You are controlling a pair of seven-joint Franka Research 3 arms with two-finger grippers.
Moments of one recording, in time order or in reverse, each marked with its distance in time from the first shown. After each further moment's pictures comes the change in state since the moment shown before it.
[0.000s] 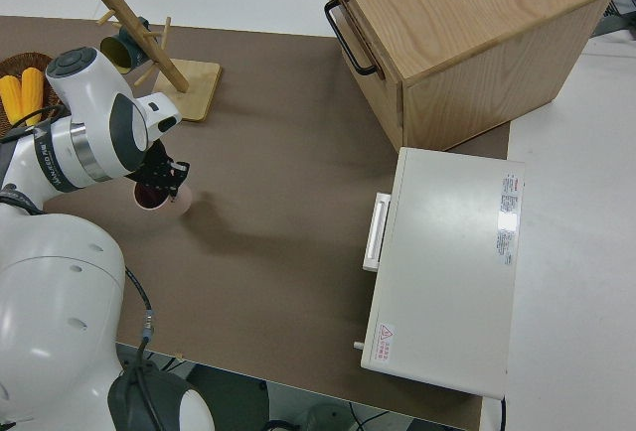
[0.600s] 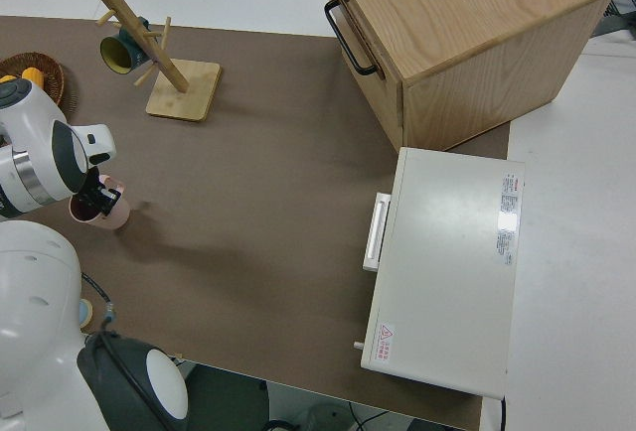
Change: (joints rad) left arm -0.170 -0.083 0.042 -0.126 0.095 0.000 -0.155; right arm 0.223 0.115 -0.005 0.073 0.092 0.126 0.399
